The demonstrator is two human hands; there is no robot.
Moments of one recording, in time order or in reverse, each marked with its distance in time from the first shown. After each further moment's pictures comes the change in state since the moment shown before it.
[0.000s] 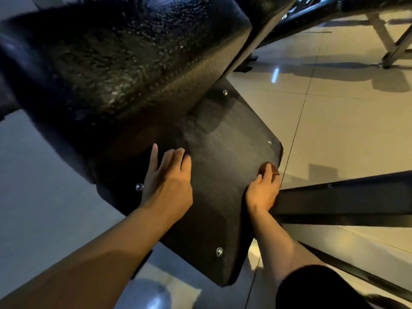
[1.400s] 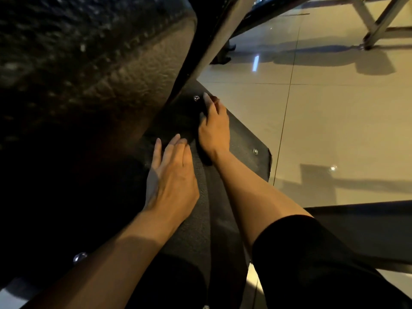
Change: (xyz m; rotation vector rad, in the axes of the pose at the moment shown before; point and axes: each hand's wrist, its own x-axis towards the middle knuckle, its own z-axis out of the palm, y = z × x) left_hand 0.118 0.031 0.006 -0.297 0.274 0.074; right_hand 0.092 -0.140 0.076 0.082 -0.209 -0.648
